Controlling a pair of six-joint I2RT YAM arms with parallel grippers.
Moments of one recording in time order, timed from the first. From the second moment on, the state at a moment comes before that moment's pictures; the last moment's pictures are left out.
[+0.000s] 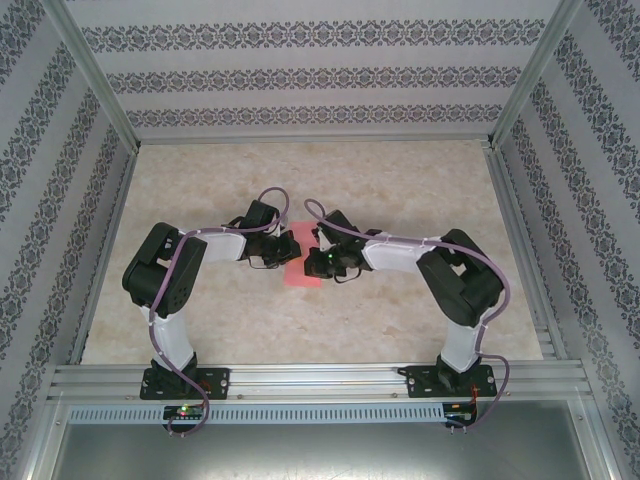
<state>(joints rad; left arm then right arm) -0.40 1.87 0.95 -0.08 0.50 -0.76 0.70 1.86 1.04 -0.19 -0.42 0.73</state>
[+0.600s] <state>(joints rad) -0.40 1.87 0.93 -0.07 0.52 -0.76 0.67 1.82 0.86 0.00 -0.44 0.74</state>
